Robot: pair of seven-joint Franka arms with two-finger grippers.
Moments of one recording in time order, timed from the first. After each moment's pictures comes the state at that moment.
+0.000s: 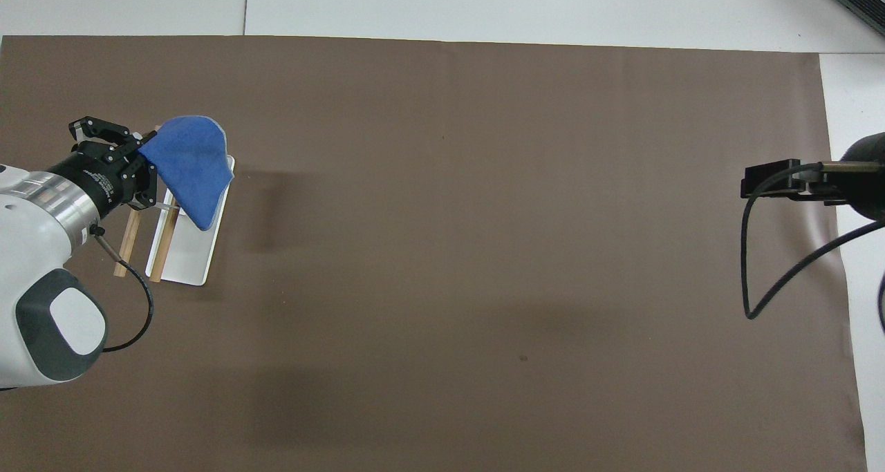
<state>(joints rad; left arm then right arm) 0.05 -0.12 -0.05 -2.33 -0.22 2.95 -1.76 0.03 -0.07 -0.08 -1.56 -0.02 1.55 0.14</state>
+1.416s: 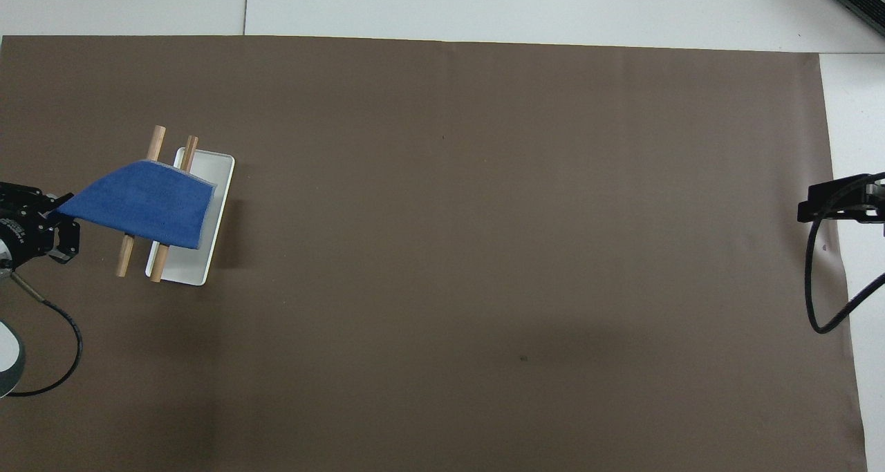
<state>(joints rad) 0.20 -0.16 -0.05 -2.42 -0.22 2.79 -1.82 0.02 -0.07 -0.07 -1.57 -0.02 1.51 0.14</state>
